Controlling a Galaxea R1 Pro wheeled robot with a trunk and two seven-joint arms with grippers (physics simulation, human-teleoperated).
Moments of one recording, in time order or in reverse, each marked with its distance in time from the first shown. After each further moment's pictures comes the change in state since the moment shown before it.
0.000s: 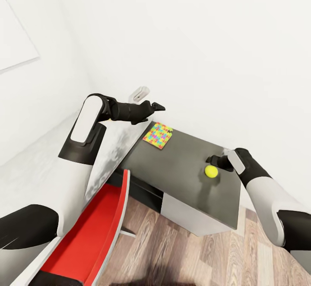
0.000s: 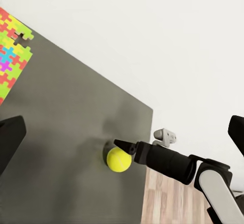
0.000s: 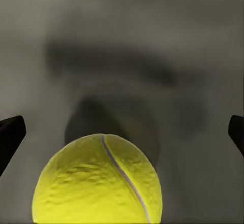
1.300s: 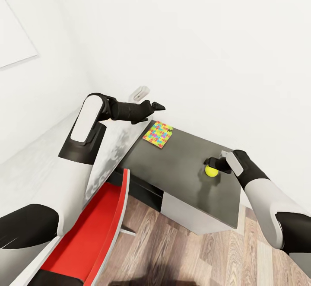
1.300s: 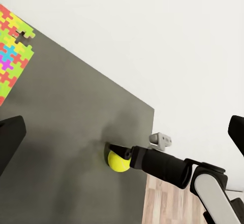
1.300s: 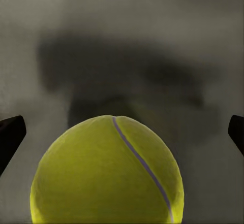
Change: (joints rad) left arm -0.004 -0.001 0.000 0.002 -0.001 0.000 0.000; right arm 0.014 0.011 0.002 0.001 -0.001 0.001 0.018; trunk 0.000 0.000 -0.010
